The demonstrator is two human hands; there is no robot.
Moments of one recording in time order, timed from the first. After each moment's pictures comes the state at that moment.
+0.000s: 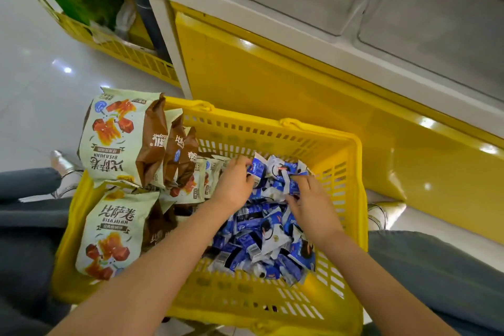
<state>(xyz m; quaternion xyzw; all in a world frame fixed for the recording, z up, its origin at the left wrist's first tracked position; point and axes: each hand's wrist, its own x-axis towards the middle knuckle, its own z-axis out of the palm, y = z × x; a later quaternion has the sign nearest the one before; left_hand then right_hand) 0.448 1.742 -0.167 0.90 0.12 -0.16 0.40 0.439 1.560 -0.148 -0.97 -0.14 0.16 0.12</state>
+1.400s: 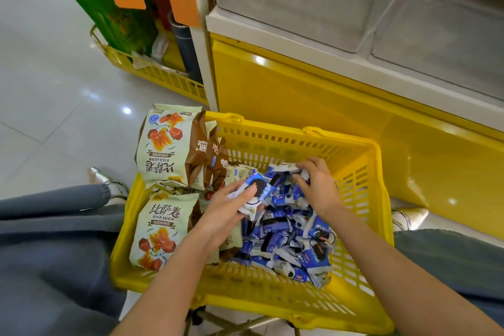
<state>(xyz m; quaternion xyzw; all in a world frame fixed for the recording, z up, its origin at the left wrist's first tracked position) 0.383 1.797 -0.116 0.46 0.28 -0.19 0.82 0.468 1.603 -0.139 -0.96 -0.07 0.15 0.24</state>
